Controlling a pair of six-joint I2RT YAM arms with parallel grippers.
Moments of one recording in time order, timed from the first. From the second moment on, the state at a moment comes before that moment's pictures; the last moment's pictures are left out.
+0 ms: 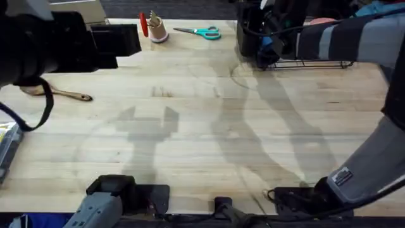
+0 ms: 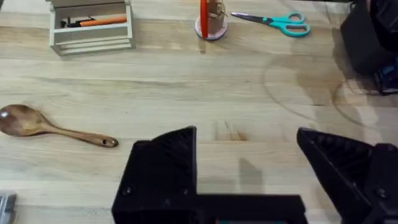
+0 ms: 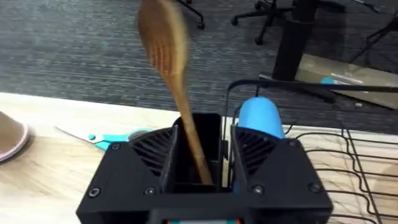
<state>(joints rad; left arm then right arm) -0.01 0.85 1.24 -1.01 0.00 -0.06 0.25 1.96 1.23 0.49 0.11 0.07</state>
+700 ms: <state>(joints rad) -0.01 0.85 1.24 -1.01 0.00 -0.06 0.25 1.66 1.23 -0.03 0.15 0.03</state>
